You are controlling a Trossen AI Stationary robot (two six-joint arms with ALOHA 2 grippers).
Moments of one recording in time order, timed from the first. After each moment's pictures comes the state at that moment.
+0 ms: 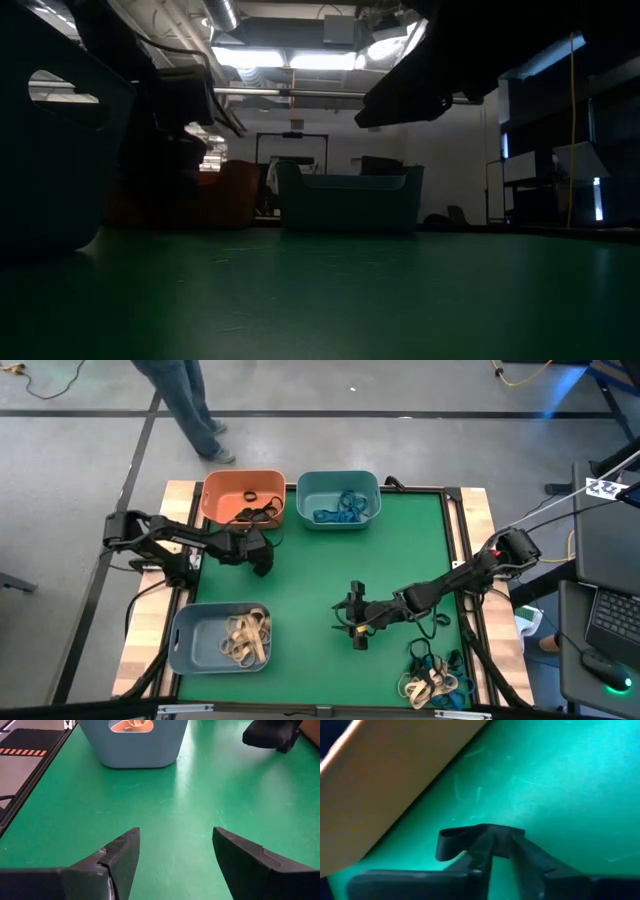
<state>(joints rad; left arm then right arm) 0.20 1.46 0.55 -0.48 -0.52 -0.59 0.42 1.66 0.87 0.23 0.32 0.20</state>
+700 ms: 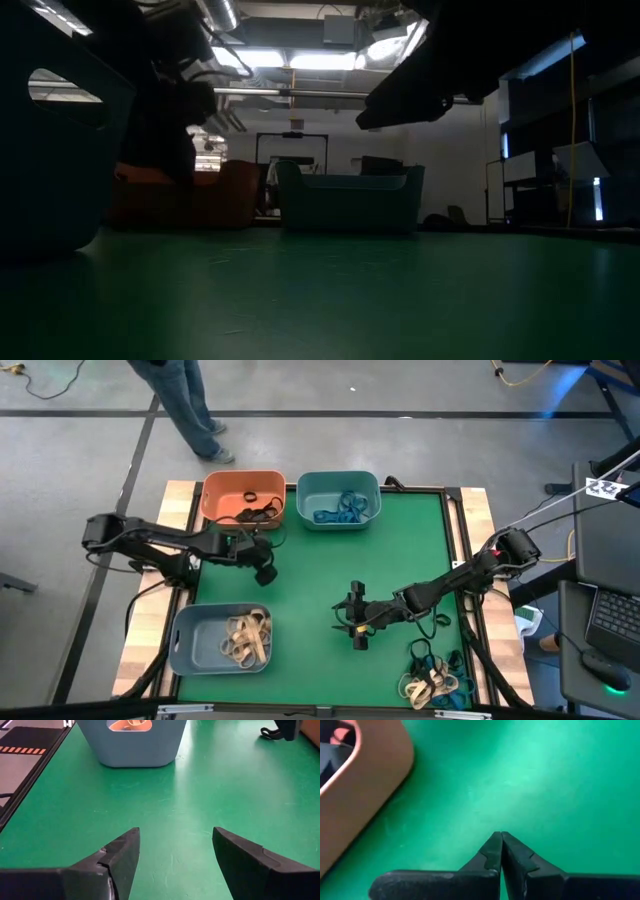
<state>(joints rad) 0.08 1.25 0.62 -0.47 -0.34 -0.51 0.42 1.66 0.87 0.23 0.32 0.20</state>
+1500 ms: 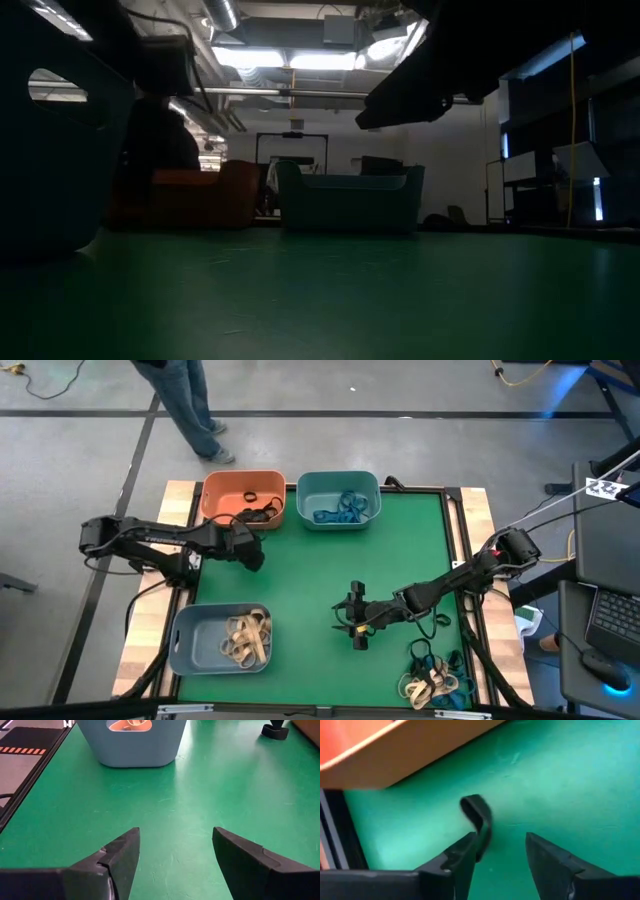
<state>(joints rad) 0.20 1.21 0.60 -0.79 -0.41 -0.92 0.42 1.66 0.87 0.23 0.32 0.20</state>
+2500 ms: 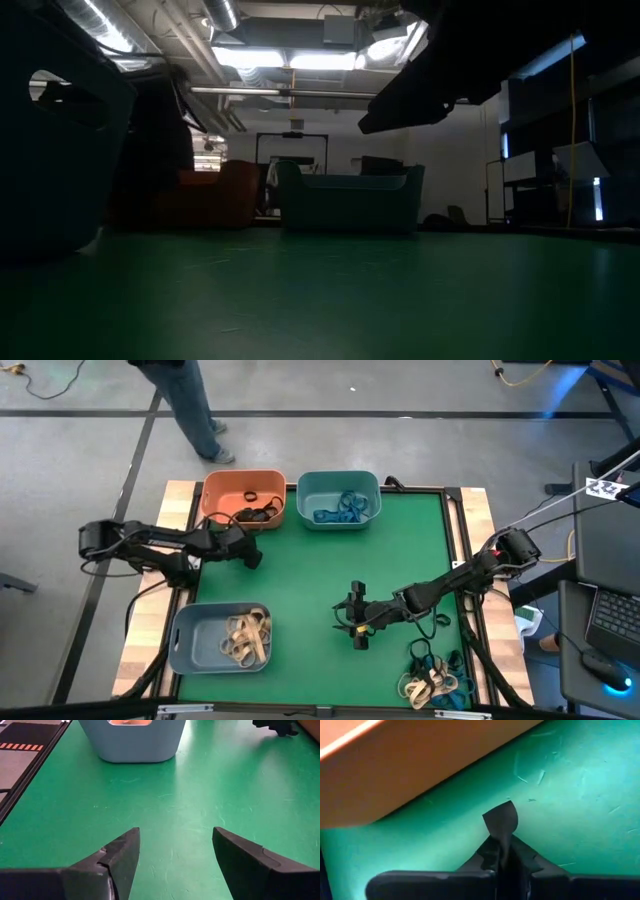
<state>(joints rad) 0.33 1.21 0.36 -0.38 -0.47 -0.67 0.42 1.66 0.87 0.21 0.32 0.20</state>
